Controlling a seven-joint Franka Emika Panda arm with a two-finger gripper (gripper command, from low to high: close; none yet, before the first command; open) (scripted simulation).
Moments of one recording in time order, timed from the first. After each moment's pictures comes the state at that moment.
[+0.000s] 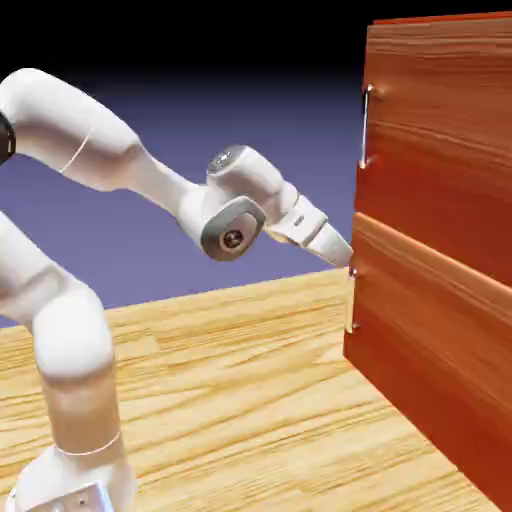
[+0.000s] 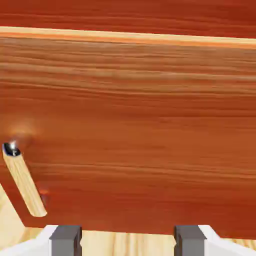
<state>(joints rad) -0.03 -0.58 0.05 -2.78 0.12 3.04 0.66</state>
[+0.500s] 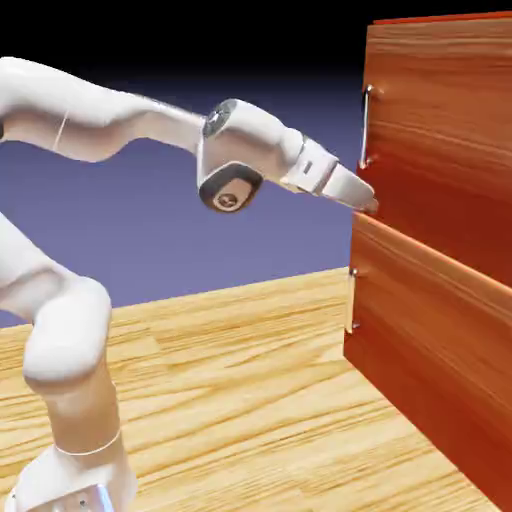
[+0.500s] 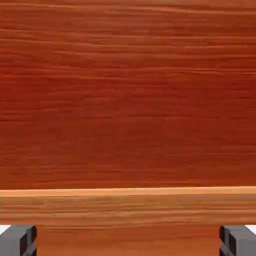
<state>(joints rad) -0.28 -0.63 0.32 -2.59 0.77 3.05 0.18</state>
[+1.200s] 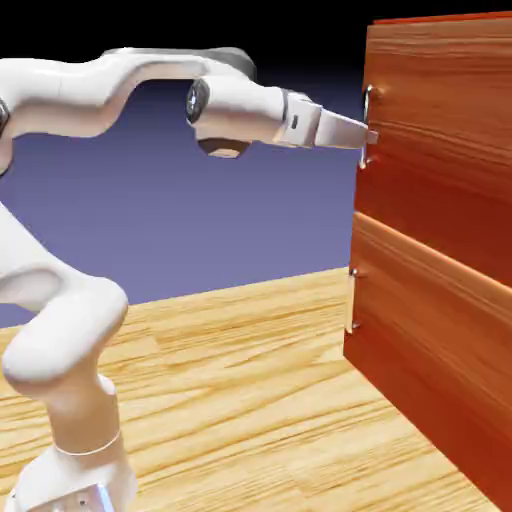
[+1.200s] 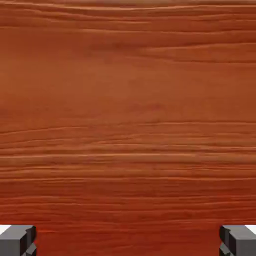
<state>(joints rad) -0.64 -0.71 0.69 -2.33 1.68 3.06 -0.48</state>
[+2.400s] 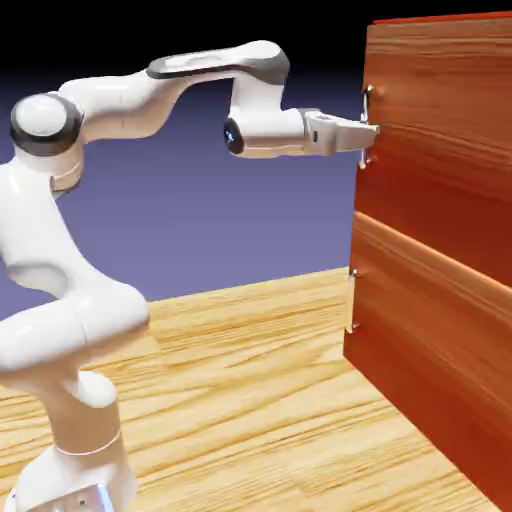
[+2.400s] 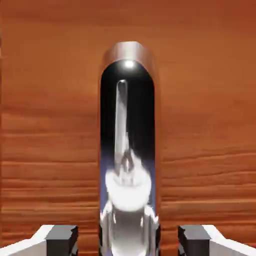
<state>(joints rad) -1.13 -0.74 1.19 -1.97 2.70 3.02 -1.24</state>
